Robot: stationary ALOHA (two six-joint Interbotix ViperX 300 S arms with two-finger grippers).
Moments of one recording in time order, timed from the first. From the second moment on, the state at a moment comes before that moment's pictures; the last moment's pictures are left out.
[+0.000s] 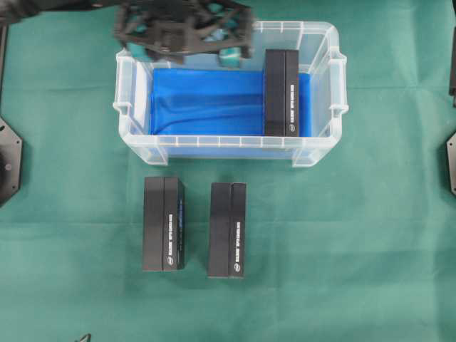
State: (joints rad) left arm 0.21 0.14 -0.25 0.06 1.38 -1.23; right arm -0.01 -0.70 0.48 -0.13 1.58 0.25
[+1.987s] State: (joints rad) left arm 0.15 0.58 -0.84 0.05 1.54 -1.23; right arm -0.01 -0.71 0.50 -0.13 1.58 0.25
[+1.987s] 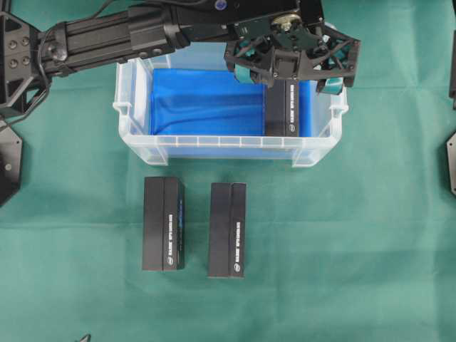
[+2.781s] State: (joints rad) left arm 0.15 0.58 -0.75 0.06 1.50 -1.23; right arm -0.01 -0.71 0.50 -0.13 1.58 0.25
